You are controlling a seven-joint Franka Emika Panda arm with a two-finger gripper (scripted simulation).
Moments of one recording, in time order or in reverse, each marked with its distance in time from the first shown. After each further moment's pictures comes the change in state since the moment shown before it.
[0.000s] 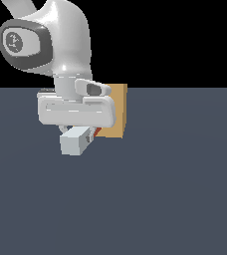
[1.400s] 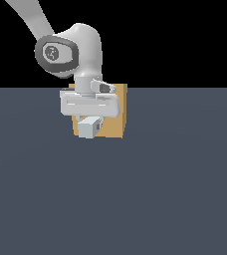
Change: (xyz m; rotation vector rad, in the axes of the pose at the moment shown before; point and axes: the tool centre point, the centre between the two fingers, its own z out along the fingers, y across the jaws) arm 0.104 -0.001 0.000 0.004 -0.008 0.008
